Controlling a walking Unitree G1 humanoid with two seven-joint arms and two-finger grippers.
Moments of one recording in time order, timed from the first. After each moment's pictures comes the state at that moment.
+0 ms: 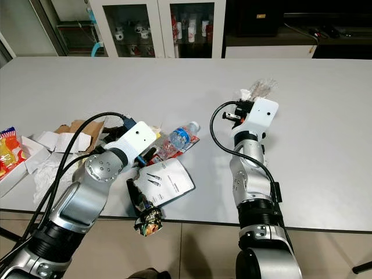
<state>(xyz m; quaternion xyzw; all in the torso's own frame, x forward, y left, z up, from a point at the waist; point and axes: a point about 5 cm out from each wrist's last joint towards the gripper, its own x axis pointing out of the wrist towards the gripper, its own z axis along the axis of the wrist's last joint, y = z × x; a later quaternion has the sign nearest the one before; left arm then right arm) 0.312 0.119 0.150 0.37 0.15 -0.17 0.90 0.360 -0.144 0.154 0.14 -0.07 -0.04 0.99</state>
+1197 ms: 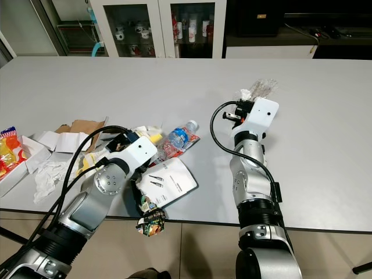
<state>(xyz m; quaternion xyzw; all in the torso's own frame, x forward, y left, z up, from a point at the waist) 0.320 0.125 0.112 0.42 0.09 -0.14 0.89 0.360 -0.144 0.154 0.14 -0.07 -0.04 0.99</state>
